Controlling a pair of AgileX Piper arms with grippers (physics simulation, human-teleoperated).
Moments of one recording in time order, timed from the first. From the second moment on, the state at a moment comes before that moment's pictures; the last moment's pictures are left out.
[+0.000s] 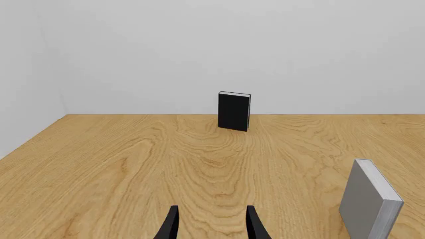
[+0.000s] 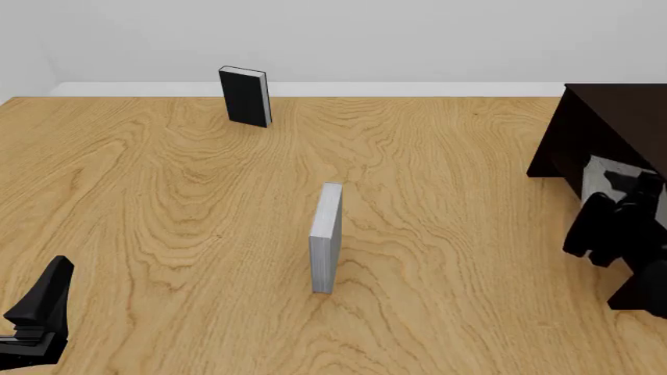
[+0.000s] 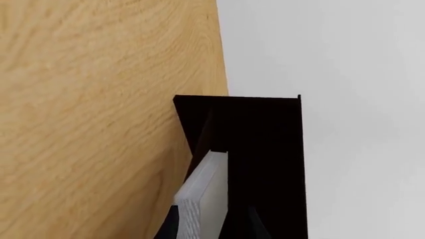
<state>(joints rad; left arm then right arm) 0.00 0.01 0.00 0.00 0.00 -0.36 1.66 -0.45 -0.85 -1.41</state>
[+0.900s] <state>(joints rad) 0.00 0.01 0.00 0.00 0.00 -0.33 1.64 -0.43 -0.82 -1.40</state>
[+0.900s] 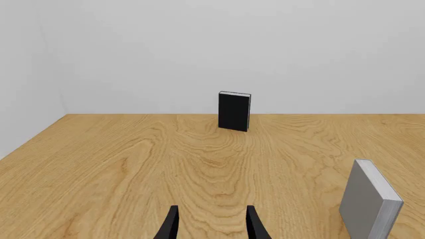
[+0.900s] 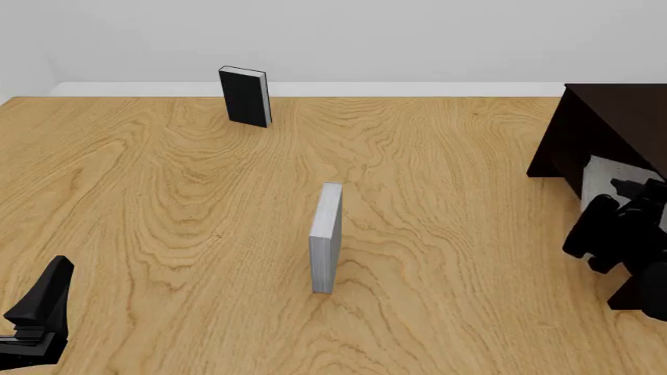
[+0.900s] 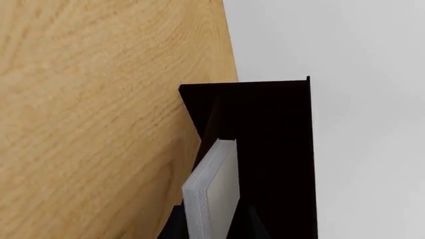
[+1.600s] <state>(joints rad) 0.00 0.01 0.00 0.00 0.00 -0.26 1.62 -0.48 -0.73 -1.37</state>
